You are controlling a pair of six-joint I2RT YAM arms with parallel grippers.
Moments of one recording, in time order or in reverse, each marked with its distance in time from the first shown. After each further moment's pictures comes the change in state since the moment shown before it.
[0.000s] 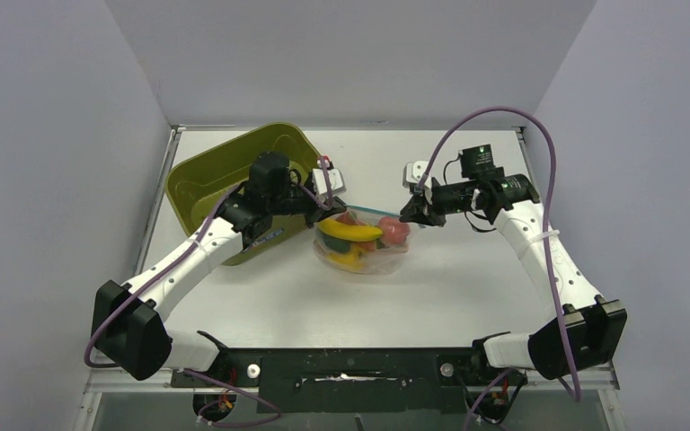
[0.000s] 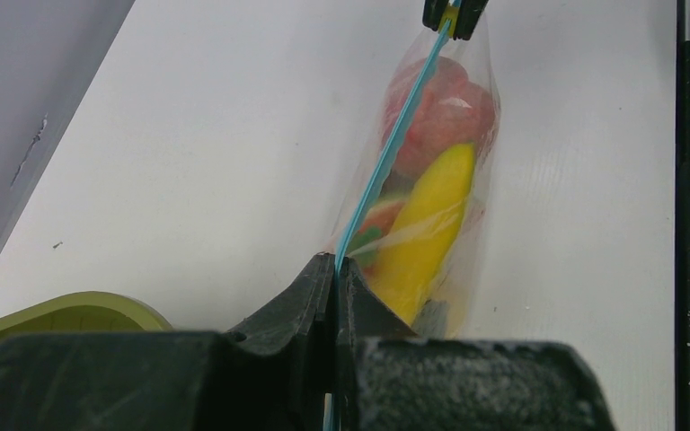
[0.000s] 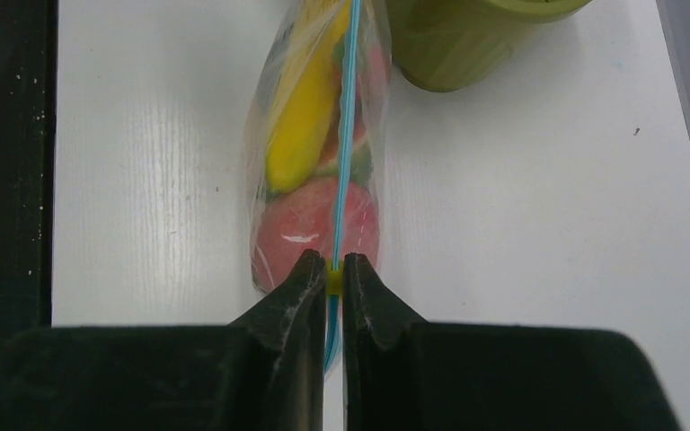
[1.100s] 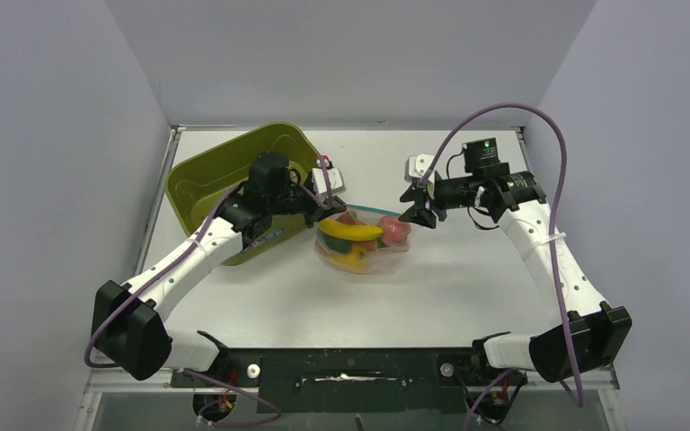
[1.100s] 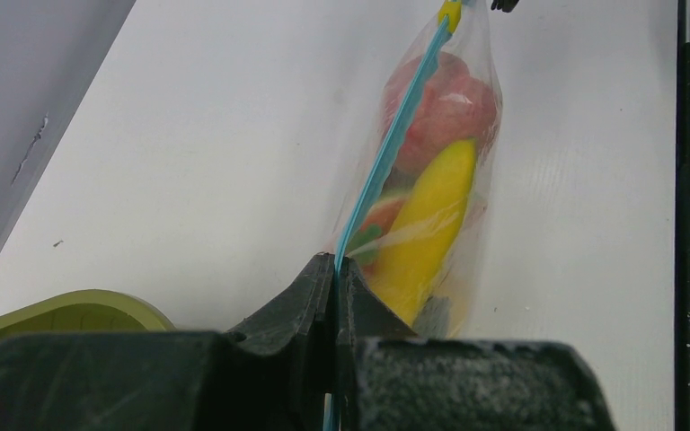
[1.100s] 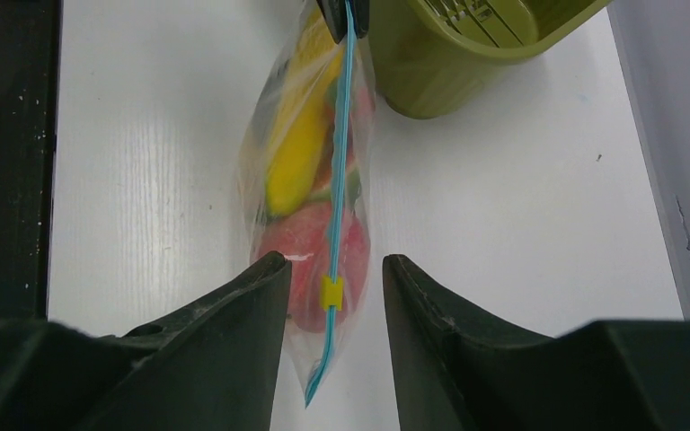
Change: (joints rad) left arm 0.001 0.000 0.000 0.001 0.001 -0.003; right arm -0.002 -0.014 0.063 -0.015 -0.019 0.018
